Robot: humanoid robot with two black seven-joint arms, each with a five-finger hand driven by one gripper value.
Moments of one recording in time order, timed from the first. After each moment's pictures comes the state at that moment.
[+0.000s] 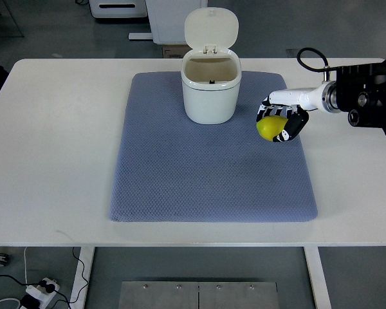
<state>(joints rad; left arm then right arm) -0.01 0.00 -0.10 -0.16 0.00 0.21 -0.12 1.87 -0.26 -1.11 1.19 -0.36 -0.07 0.28</state>
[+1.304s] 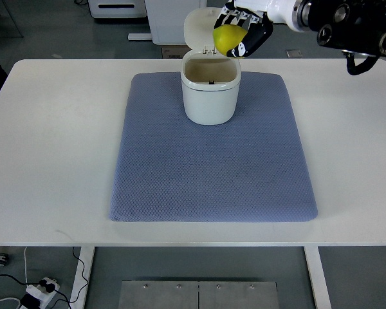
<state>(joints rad) -0.01 0.00 -0.10 -0.16 0.00 0.21 -0.12 1.97 -0.17 -0.89 1.00 -0.18 -0.05 0.21</state>
